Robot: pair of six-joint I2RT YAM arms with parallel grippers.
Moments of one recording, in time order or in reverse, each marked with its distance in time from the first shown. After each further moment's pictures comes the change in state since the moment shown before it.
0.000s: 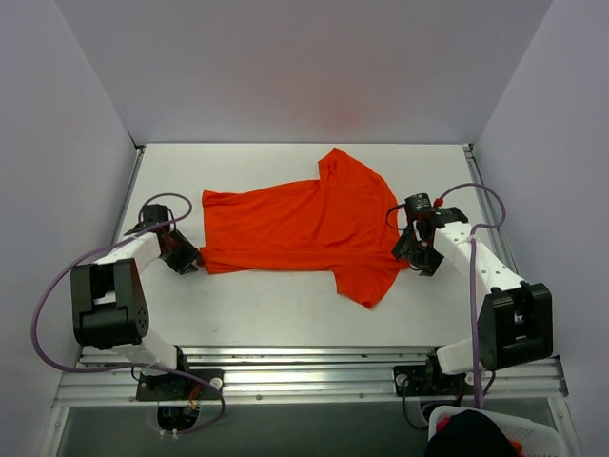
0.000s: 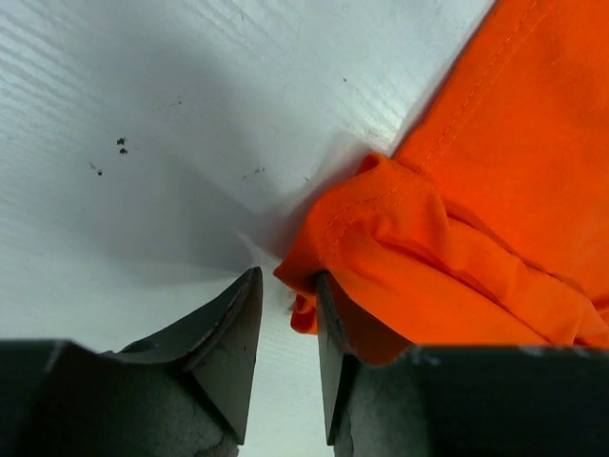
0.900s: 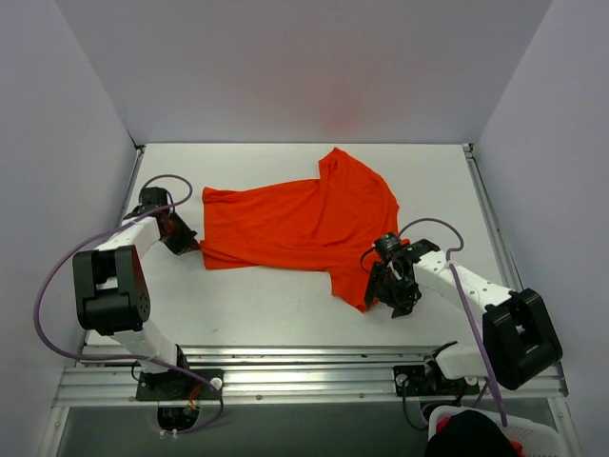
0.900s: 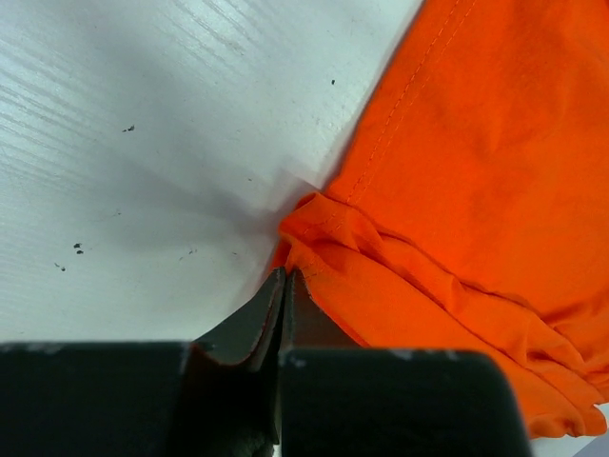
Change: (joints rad) left arm -0.006 0.103 0.170 0.002 0.003 0.047; right arm 0.268 -0.085 -0.249 0.023 -0.262 -0.028
